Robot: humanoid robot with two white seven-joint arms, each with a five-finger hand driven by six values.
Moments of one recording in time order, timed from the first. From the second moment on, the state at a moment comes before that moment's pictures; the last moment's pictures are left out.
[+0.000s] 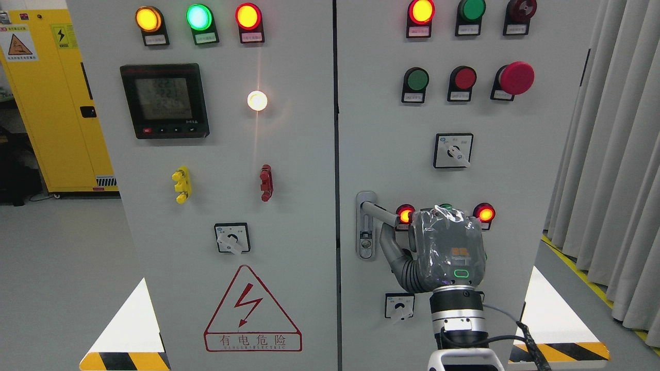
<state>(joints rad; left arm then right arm) 0.04 -0.10 -0.08 0.00 0.15 -0.04 0.10 -0.48 0.12 0.24 -1.82 1.53 0.28 0.06</state>
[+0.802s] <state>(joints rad) 0.04 -0.10 -0.08 0.00 0.15 -0.04 0.10 -0.49 0.12 0.23 -1.83 1.53 0.28 0.06</state>
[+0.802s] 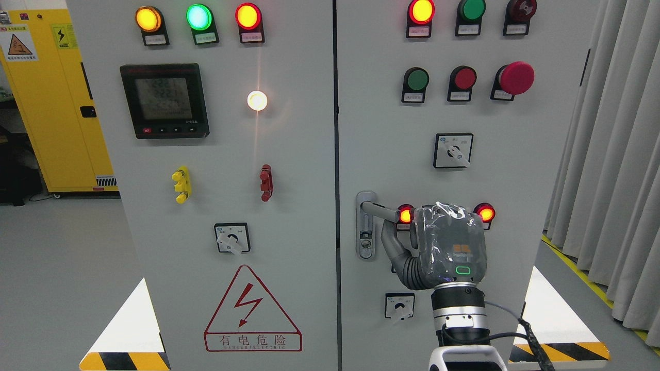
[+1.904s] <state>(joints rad) 0.04 -0.10 -0.08 0.00 0.15 -0.04 0.10 -0.27 0.12 0.08 -1.95 1.42 -0.01 -0.06</state>
